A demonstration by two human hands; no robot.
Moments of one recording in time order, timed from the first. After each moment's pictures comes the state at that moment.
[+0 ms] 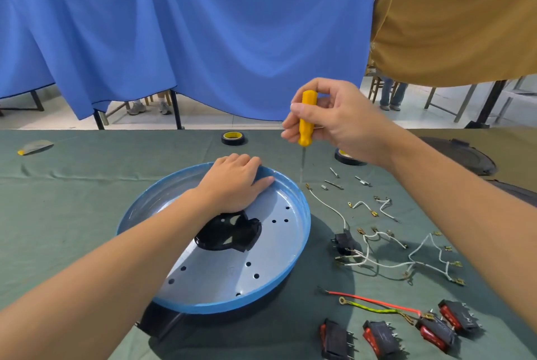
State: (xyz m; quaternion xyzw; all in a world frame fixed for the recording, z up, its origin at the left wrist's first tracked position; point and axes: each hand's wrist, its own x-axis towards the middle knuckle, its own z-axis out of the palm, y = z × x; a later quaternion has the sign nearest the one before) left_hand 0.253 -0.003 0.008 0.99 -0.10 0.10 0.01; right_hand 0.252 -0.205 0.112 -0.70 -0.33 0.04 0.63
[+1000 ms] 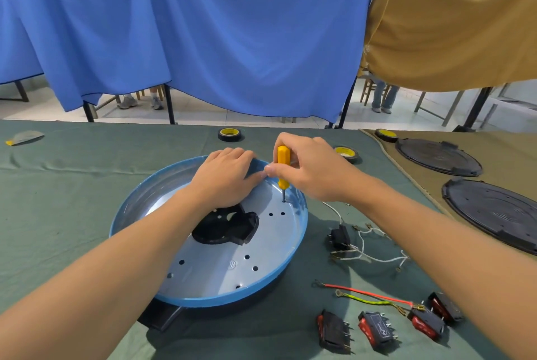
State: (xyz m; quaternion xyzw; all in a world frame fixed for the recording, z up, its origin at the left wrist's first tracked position) left_hand 0.247 0.003 0.008 0.98 -0.10 0.16 0.05; right_hand 0.236 -0.185 0.059 -0.89 -0.36 -0.09 0.25
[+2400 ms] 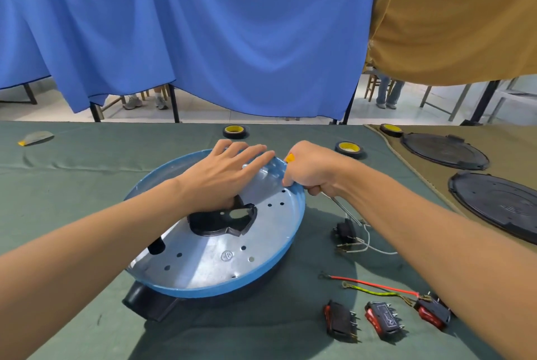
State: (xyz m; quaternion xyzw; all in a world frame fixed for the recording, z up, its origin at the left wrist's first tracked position) left_hand 0.222 0.027 0.017 0.92 -0.29 0.21 -0.19; right_hand 0.245 -0.165 0.059 -0.92 -0.12 0.15 0.35
